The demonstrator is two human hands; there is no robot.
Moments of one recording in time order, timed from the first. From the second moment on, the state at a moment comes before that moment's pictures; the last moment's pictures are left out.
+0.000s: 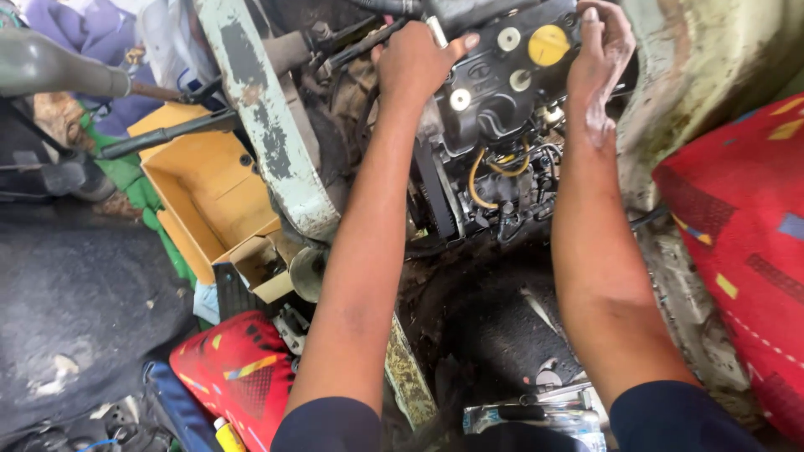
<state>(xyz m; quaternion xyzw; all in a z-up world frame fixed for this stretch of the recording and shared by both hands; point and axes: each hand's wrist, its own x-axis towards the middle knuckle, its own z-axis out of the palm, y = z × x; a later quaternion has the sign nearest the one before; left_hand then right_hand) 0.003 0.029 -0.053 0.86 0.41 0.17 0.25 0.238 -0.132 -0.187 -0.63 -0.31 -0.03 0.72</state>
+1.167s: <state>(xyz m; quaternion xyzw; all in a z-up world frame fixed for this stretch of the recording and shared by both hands) -0.064 -0.030 -0.098 0.79 0.31 0.43 0.32 0.103 -0.136 -0.035 -0.67 -0.72 -0.06 0.18</state>
